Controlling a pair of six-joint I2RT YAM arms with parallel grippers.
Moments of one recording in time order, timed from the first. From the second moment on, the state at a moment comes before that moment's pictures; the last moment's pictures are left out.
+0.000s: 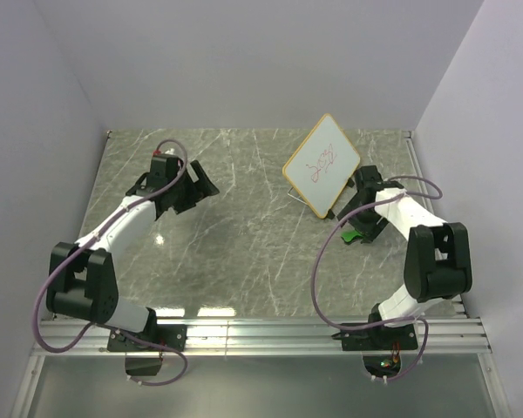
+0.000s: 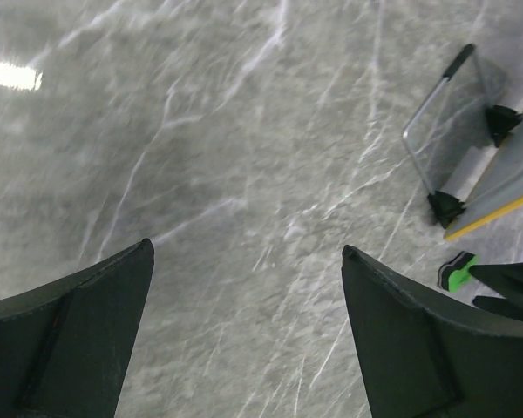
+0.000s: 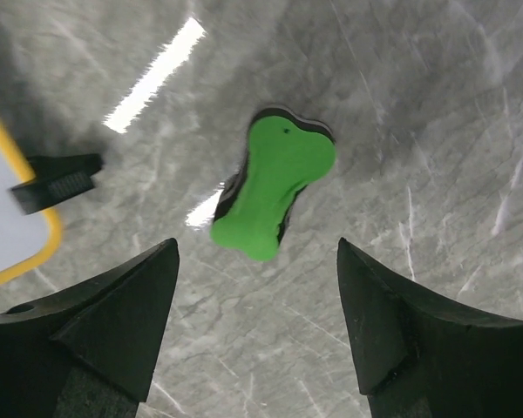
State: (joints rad) left arm -0.22 1.43 0.98 -0.30 0.16 -0.71; right arm 0.10 1.58 1.03 -0.78 0.16 0.85
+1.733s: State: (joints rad) left arm -0.59 2.34 2.00 -0.18 0.49 -0.75; right arm 0.06 1.37 1.03 -0.88 0.09 0.79
